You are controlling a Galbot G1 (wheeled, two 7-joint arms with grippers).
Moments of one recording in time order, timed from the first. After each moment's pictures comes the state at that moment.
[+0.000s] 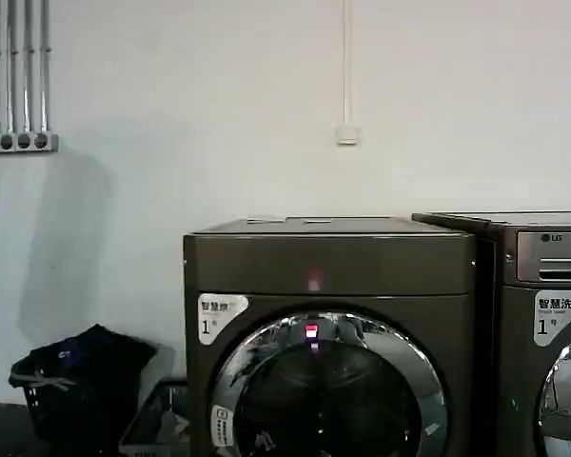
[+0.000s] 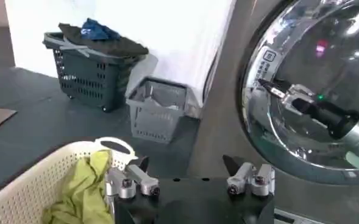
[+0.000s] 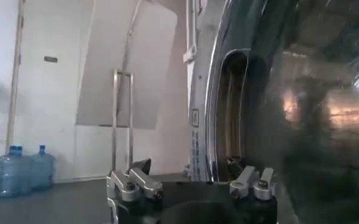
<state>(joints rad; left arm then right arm) 1.67 -1.51 -0.91 -2.55 -0.53 0.74 -0.07 -0.08 1.35 -0.58 0.88 1.05 0.34 -0.64</state>
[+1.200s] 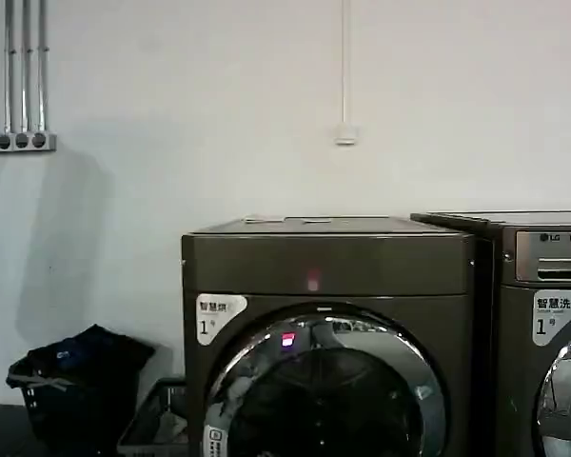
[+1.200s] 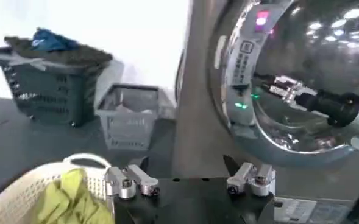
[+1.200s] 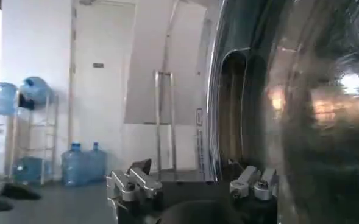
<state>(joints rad) 1.61 -1.38 -0.91 -2.41 -0.43 0.63 0.15 -0.10 1.13 -0.66 1.13 1.15 0.24 -0.81</state>
